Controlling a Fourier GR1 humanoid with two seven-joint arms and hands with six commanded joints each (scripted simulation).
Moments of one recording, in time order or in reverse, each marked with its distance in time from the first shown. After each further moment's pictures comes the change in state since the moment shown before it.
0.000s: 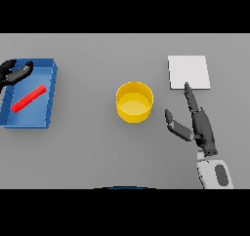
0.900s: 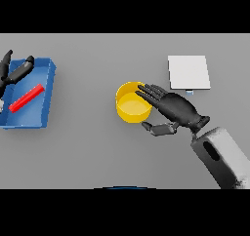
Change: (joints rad) left arm 0.010 -0.034 0.024 -0.003 -0.007 0.086 -0.107; right arm -0.360 -0.316 0.315 0.089 0.472 0.251 0.005
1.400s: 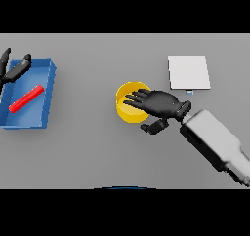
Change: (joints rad) left arm 0.001 0.013 0.017 -0.009 0.026 -0.022 -0.009; right arm -0.253 -0.026 0.197 0.225 0.173 0.156 -0.066
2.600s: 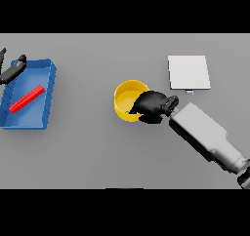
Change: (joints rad) left arm 0.032 0.027 0.019 -0.019 0.017 -0.004 -0.040; right arm -0.131 0.067 0.089 0.197 0.029 0.088 -0.036
